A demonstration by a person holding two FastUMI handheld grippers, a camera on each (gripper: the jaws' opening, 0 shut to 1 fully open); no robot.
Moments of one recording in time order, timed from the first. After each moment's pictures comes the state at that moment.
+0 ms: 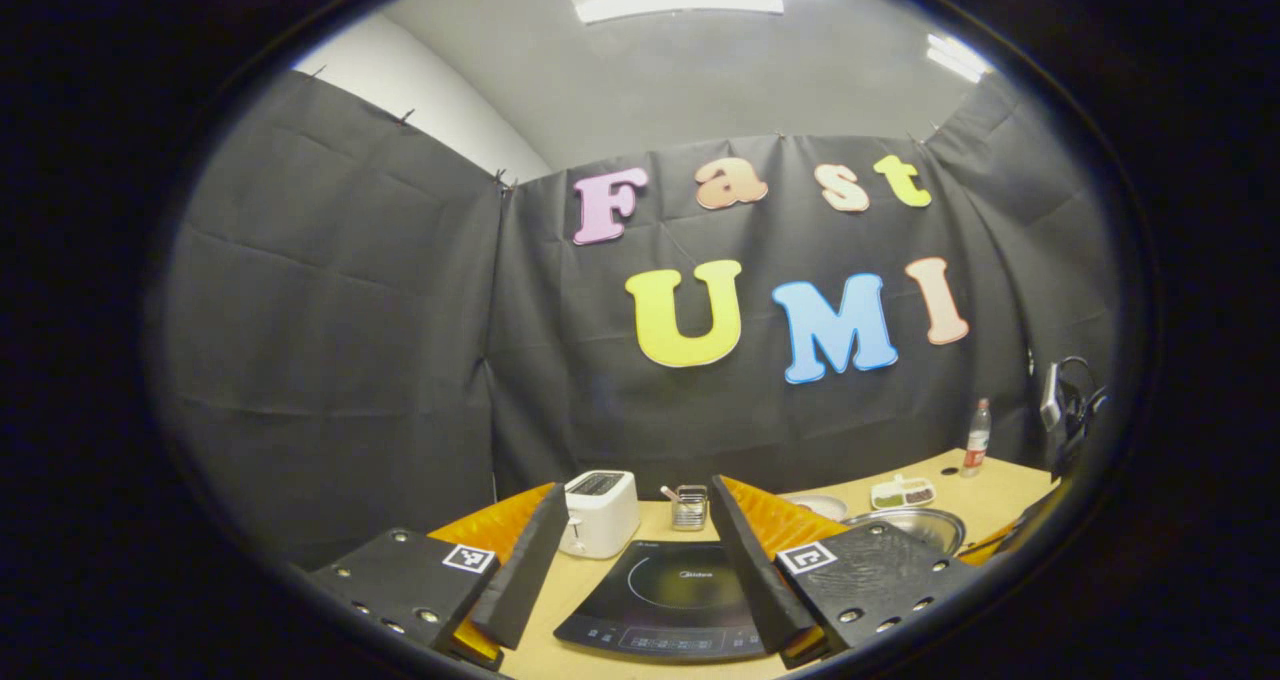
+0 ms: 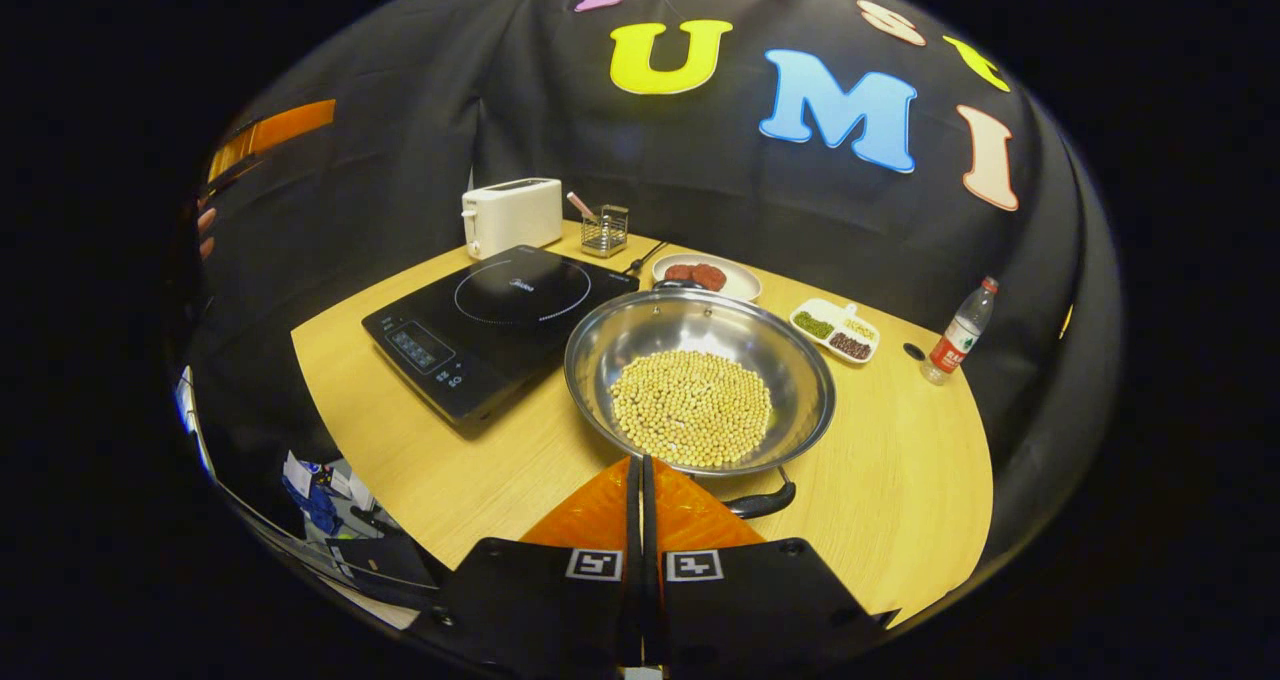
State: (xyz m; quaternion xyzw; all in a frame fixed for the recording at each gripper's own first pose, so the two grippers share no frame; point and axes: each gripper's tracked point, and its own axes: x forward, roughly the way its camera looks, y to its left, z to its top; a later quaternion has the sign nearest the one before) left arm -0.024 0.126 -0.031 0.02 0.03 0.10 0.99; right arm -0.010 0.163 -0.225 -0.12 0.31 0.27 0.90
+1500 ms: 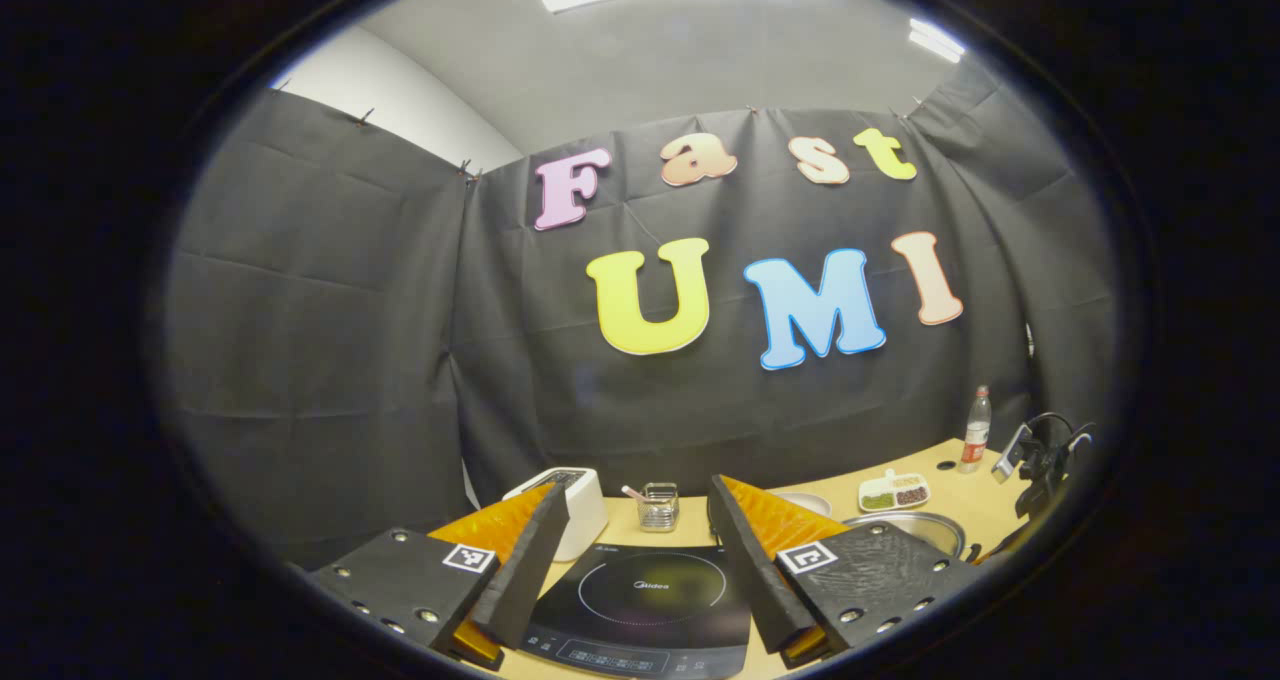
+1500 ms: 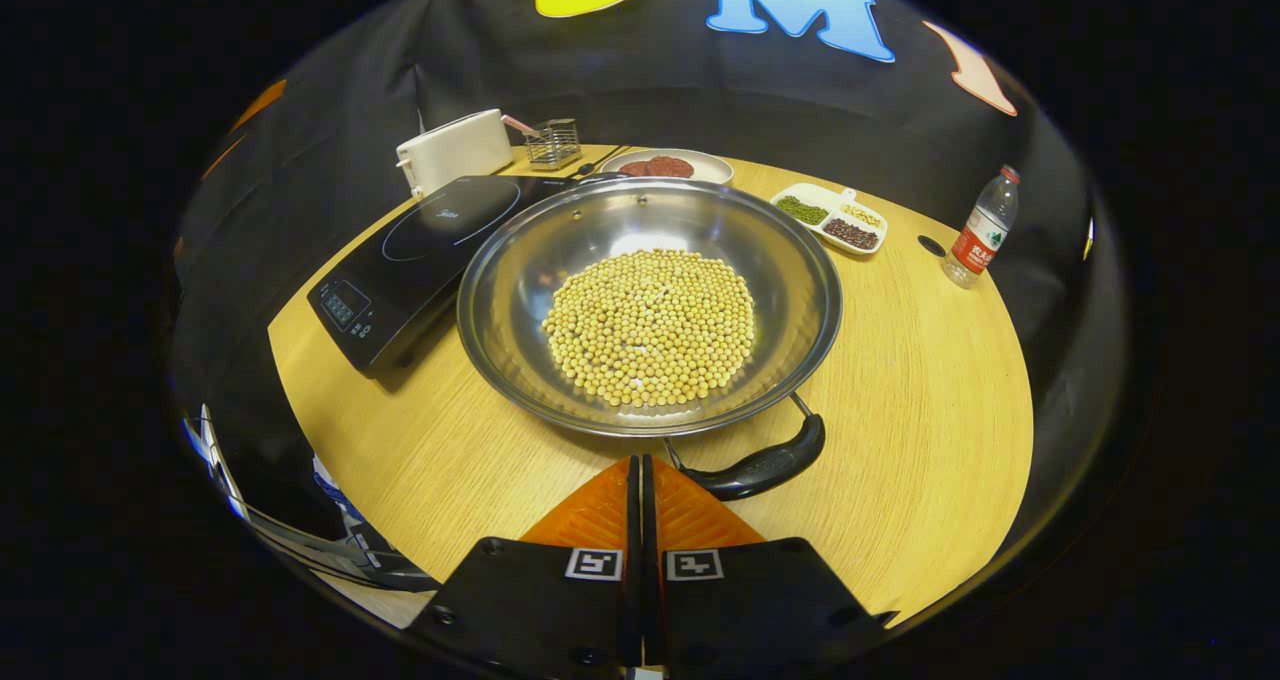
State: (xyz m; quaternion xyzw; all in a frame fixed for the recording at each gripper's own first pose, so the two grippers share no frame) left arm 0.051 0.052 -0.049 0.04 0.05 0.08 0.99; right arm 0.036 0.099 -0.289 -0.09 0.44 0.24 0.86
